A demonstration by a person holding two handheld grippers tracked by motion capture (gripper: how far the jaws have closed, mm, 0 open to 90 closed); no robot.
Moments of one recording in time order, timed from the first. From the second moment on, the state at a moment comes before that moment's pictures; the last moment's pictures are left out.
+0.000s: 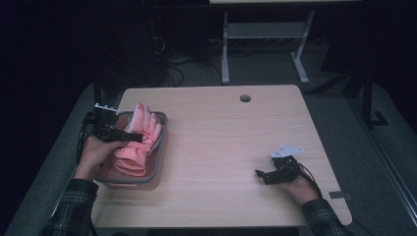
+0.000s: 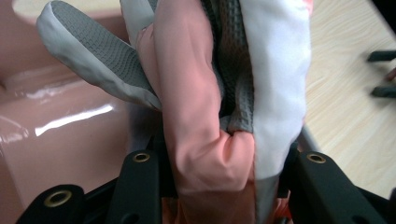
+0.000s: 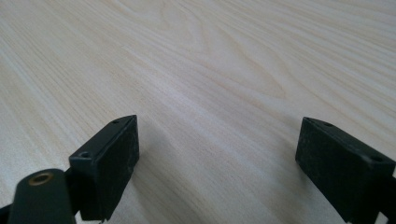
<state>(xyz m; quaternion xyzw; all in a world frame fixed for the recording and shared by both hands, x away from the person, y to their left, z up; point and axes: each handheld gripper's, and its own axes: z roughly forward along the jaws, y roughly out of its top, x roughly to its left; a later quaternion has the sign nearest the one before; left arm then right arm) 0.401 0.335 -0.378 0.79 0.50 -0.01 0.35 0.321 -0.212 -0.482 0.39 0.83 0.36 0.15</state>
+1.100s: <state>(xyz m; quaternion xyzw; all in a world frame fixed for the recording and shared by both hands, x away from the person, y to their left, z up) 0.389 0.340 -0.379 0.80 0.47 0.05 0.36 0.321 -0.211 -0.482 0.40 0.83 0.36 0.15</state>
